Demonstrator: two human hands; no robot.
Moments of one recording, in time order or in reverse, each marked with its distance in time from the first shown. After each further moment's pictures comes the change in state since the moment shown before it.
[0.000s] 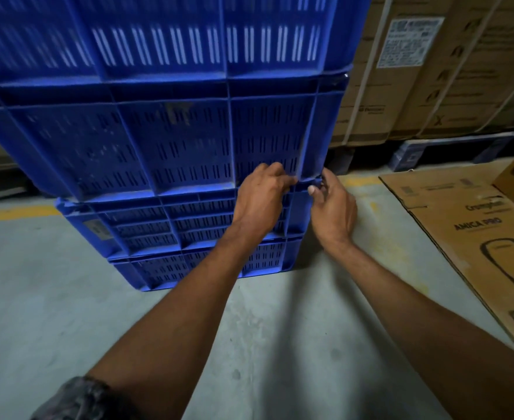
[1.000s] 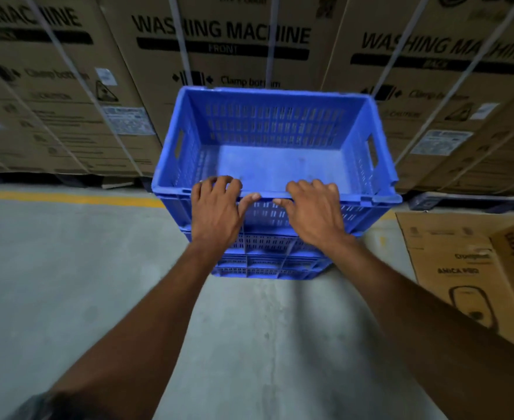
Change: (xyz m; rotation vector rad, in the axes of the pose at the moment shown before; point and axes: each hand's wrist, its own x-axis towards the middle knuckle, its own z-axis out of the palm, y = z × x) left_hand 0.123 -0.120 -0.411 0.324 -0.261 -0.483; right_hand 0.151 -0.423 -0.115 -0.600 -0.582 -0.660
